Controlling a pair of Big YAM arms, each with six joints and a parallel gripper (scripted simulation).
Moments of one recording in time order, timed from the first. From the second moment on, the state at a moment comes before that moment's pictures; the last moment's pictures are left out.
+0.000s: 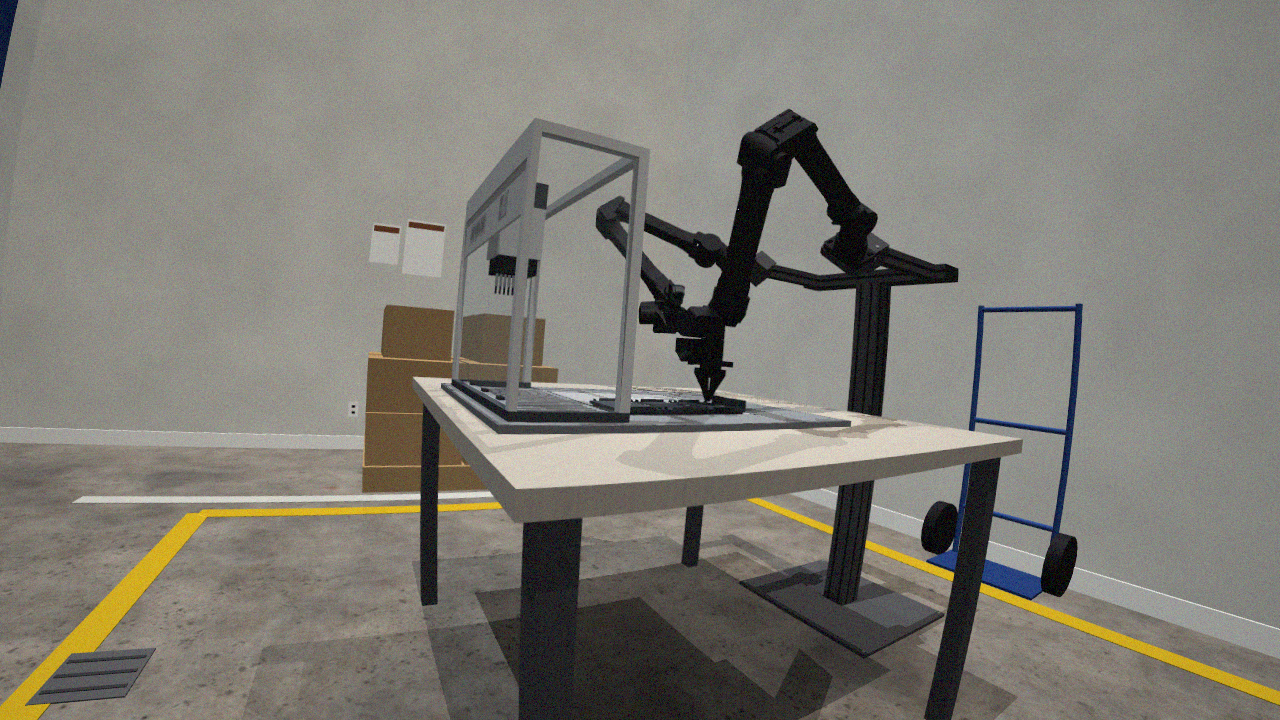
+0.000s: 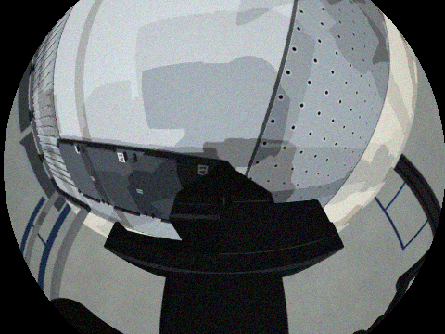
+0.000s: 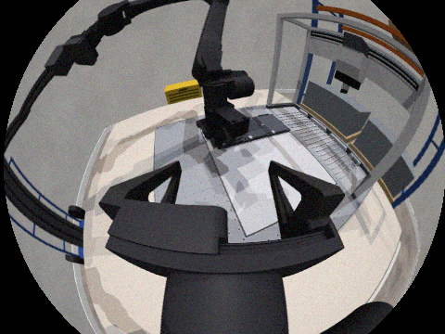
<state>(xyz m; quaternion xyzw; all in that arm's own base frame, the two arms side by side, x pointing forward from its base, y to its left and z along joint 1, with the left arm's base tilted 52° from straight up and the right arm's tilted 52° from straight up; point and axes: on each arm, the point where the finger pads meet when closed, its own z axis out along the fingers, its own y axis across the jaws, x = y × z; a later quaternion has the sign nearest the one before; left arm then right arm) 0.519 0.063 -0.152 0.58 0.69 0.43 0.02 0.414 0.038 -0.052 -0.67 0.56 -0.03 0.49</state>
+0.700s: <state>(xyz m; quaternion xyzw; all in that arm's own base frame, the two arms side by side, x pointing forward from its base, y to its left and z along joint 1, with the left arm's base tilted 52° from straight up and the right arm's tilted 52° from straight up) 0.521 0.028 -0.179 0.57 0.69 0.44 0.01 0.414 0.038 -0.052 -0.67 0.56 -0.03 0.49</state>
